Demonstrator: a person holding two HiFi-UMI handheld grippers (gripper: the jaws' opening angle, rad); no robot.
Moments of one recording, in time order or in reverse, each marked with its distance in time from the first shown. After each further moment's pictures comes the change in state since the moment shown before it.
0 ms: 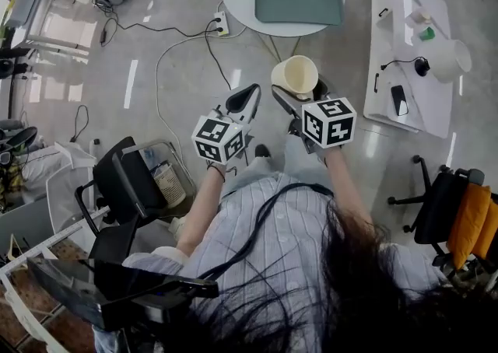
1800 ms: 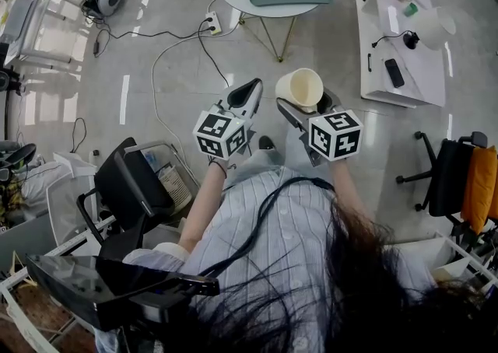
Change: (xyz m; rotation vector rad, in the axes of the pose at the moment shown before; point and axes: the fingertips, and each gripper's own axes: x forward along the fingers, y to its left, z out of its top) left arm -0.074 -0.038 -0.023 0.039 -0.035 -0.108; right arm -0.076 0.081 -0.074 0.049 -0.025 -0.077
